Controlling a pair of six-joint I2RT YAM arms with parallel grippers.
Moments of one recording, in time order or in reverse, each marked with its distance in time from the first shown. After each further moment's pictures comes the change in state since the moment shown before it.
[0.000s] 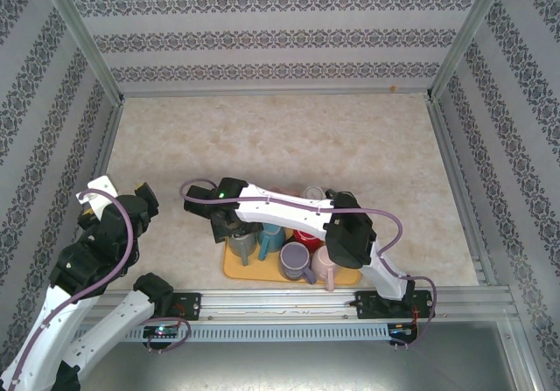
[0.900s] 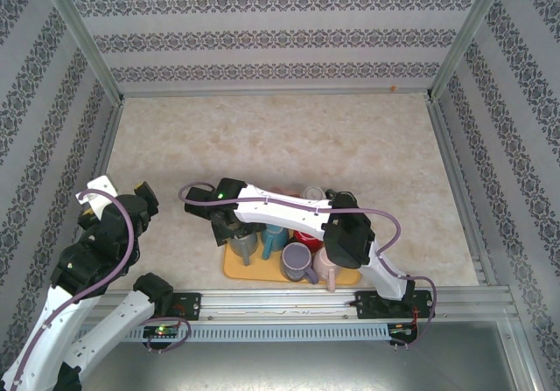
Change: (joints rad) left arm 0.014 -0.003 -0.011 0.024 0.002 0.004; right arm 0.000 0.015 0.005 -0.033 -0.003 -0.061
